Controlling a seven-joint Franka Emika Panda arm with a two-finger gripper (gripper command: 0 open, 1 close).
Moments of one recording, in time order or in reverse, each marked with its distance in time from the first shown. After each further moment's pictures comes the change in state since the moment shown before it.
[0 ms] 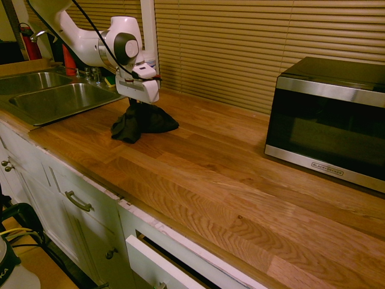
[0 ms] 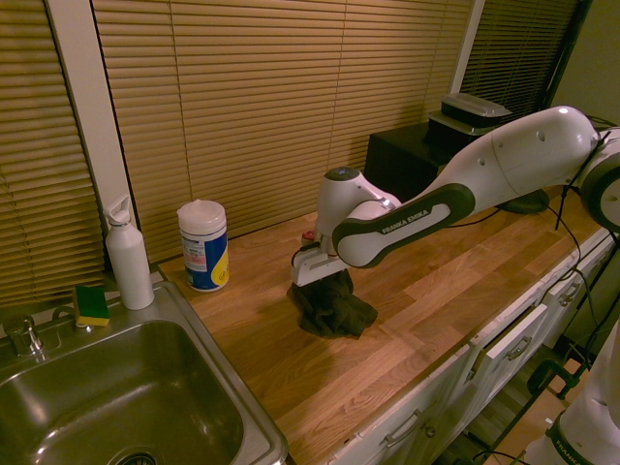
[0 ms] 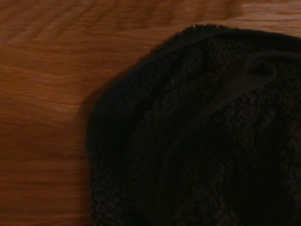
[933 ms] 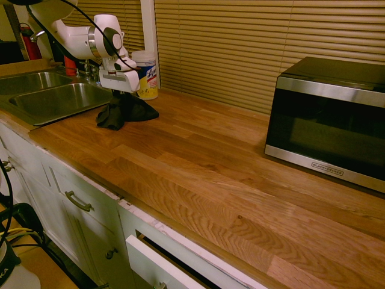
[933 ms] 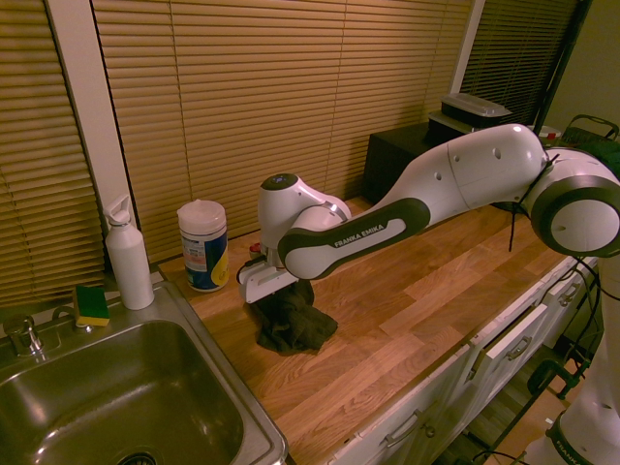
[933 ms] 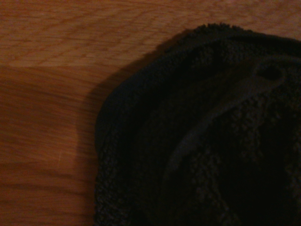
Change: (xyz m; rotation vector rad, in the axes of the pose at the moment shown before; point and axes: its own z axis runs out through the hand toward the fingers) arm -0.067 -0.089 -0.005 -0.037 0.007 -0.069
